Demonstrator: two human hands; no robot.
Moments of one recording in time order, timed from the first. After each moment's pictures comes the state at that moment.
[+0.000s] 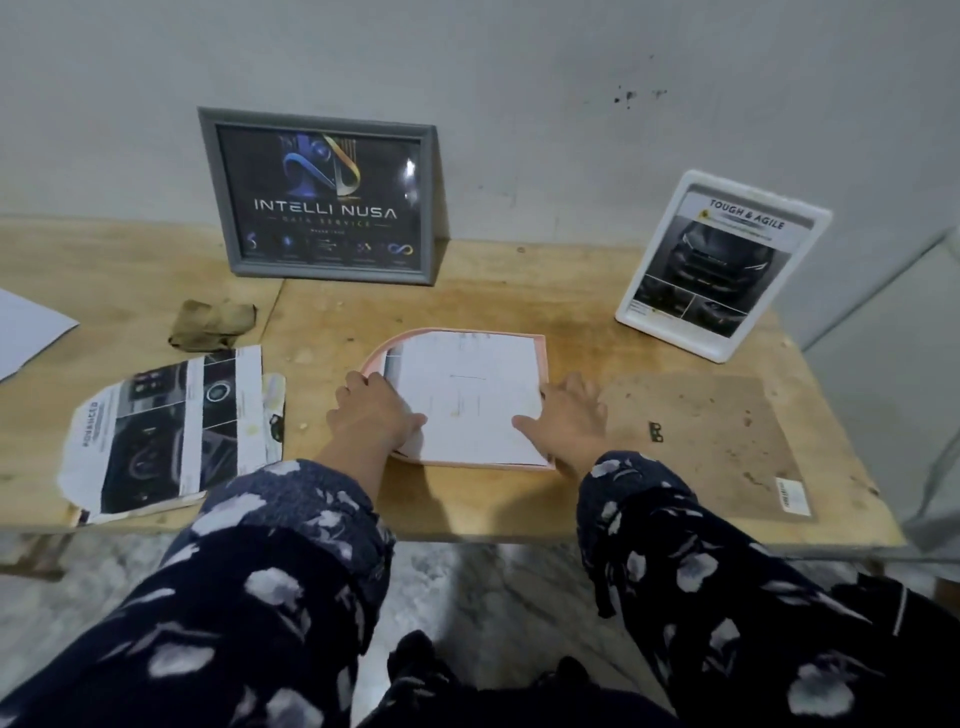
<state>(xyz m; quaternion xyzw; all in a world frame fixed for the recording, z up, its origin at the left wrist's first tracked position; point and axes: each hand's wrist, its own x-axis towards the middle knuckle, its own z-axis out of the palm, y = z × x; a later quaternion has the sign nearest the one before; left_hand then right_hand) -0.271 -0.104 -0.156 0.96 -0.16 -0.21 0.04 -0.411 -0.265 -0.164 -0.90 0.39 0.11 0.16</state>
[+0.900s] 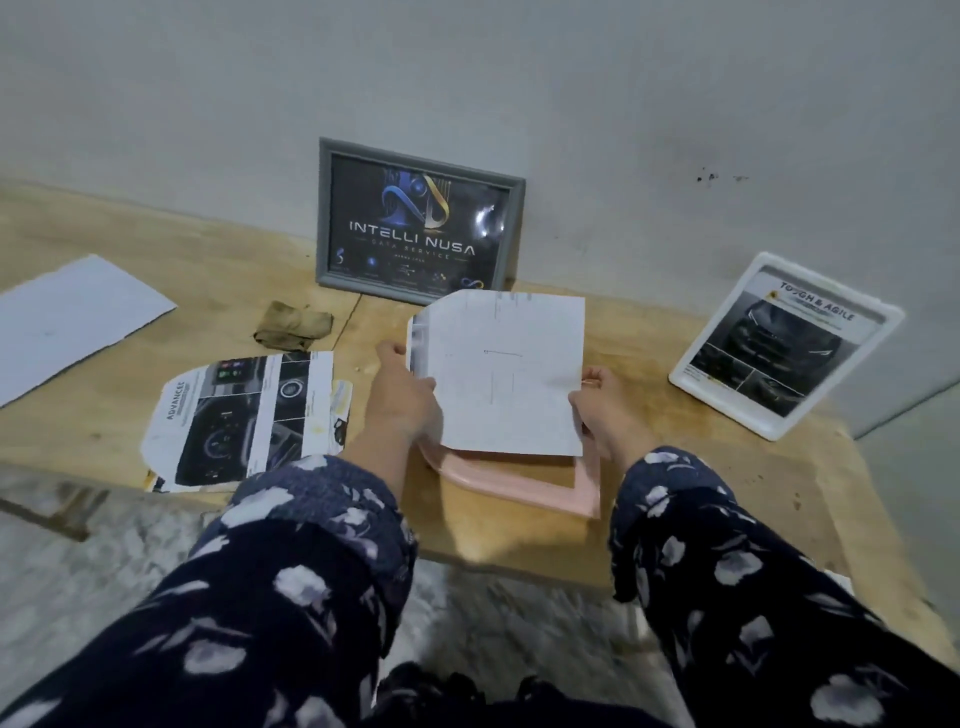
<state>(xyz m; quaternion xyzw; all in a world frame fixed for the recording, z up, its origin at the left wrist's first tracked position) -0.252 -0.077 -0.114 0.87 -0.03 -0.19 0.46 -0.360 -0.257 -0.108 -0.65 0.46 -0.09 0.59</state>
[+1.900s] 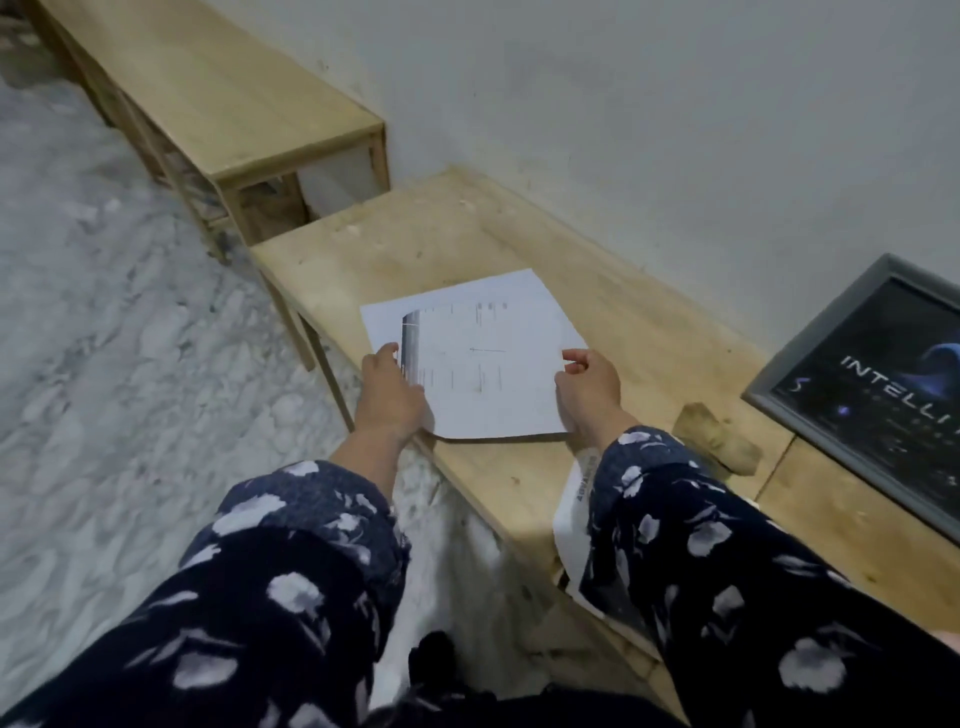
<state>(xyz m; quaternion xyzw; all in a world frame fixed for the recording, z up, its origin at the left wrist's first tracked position) -0.033 0.352 -0.160 0.90 0.20 -0.01 0.40 0.007 0.135 -0.154 -0.81 0.19 0.05 0.55</state>
